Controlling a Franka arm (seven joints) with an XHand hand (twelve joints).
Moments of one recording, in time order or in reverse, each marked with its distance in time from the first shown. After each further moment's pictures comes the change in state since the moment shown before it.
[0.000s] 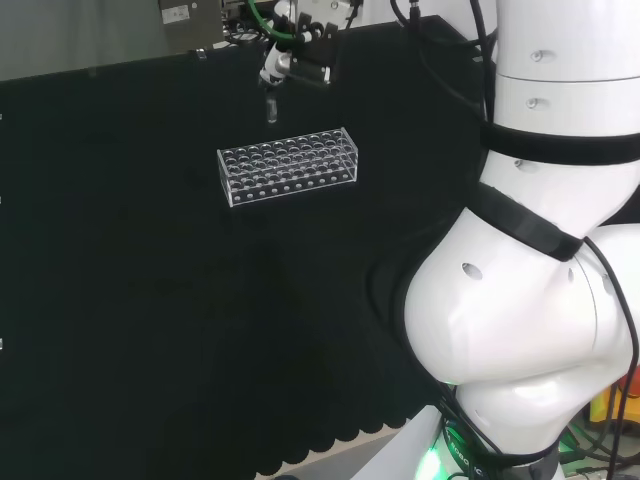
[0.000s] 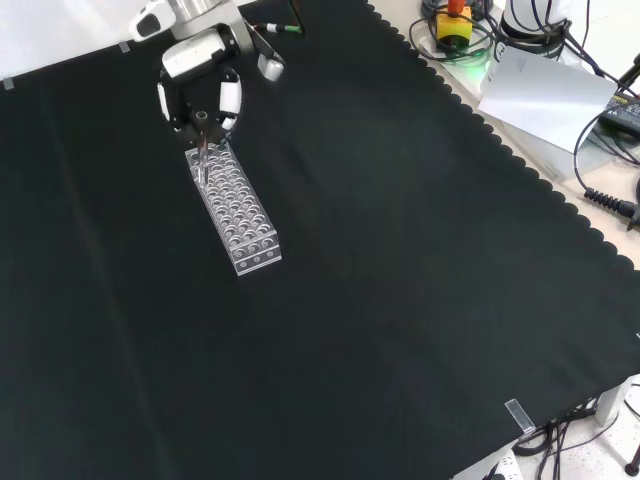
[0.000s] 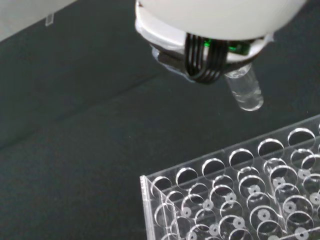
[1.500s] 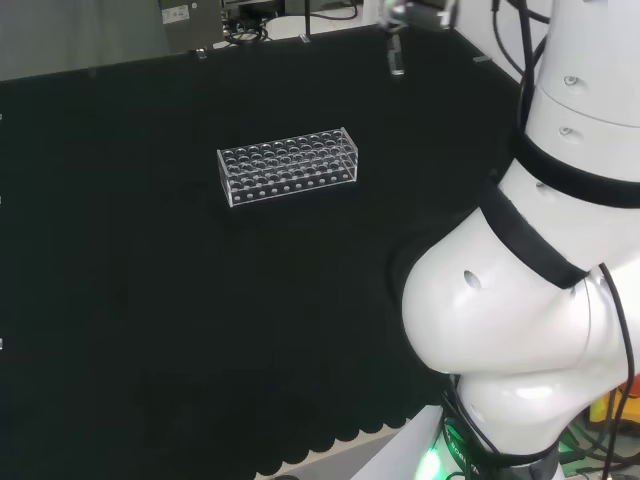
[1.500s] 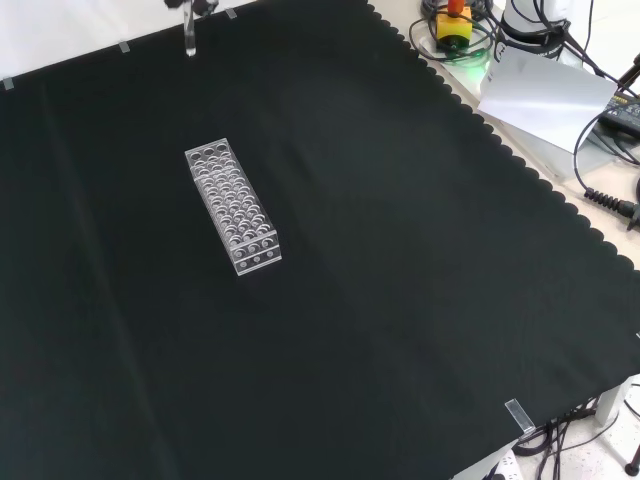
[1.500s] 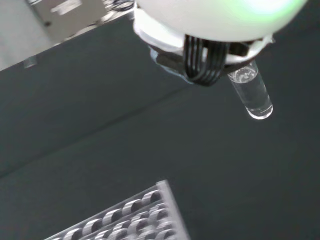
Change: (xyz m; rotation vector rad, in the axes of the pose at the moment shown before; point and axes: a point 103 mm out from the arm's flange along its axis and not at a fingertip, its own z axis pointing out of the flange) arm -0.150 -0.069 -0.143 -0.154 -0.105 0.241
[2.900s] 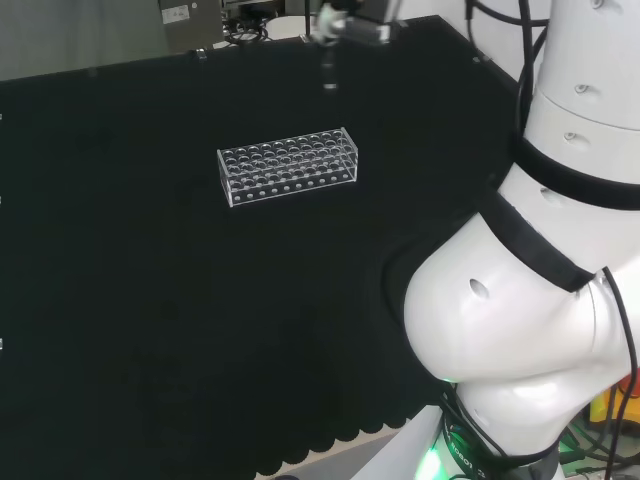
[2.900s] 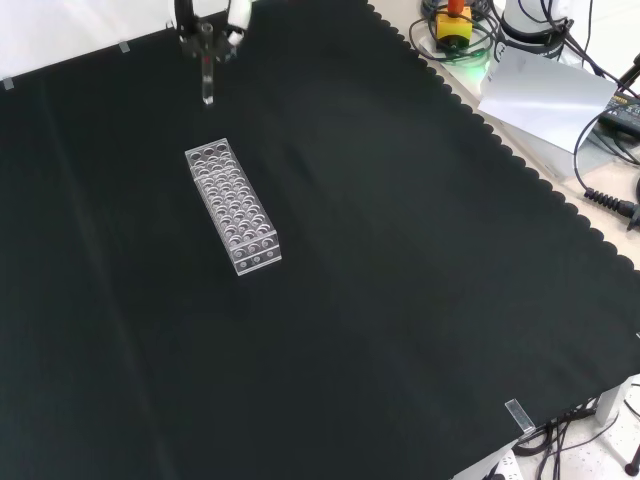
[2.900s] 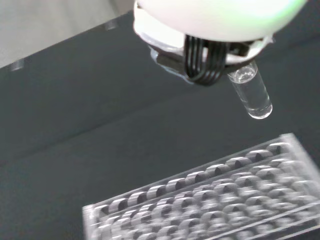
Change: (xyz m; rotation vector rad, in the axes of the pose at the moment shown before) arm 0.122 -0.032 0.048 0.064 0.045 -0.202
